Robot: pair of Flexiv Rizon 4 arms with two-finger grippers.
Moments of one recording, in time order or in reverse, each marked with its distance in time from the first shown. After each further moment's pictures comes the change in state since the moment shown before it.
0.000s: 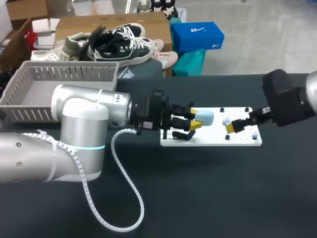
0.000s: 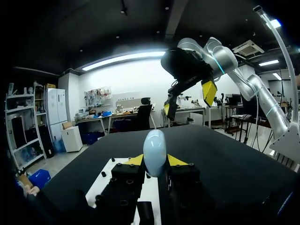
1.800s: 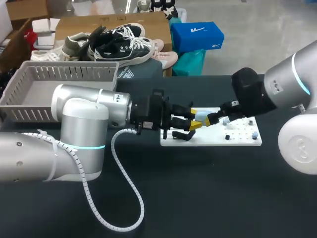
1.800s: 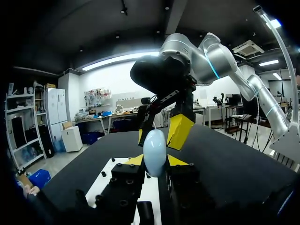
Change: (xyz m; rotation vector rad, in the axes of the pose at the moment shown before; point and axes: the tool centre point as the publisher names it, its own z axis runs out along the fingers) left arm 0.000 0.000 0.000 0.000 0.000 0.000; right arm -0.032 -0.028 0.074 0.061 0.056 0.055
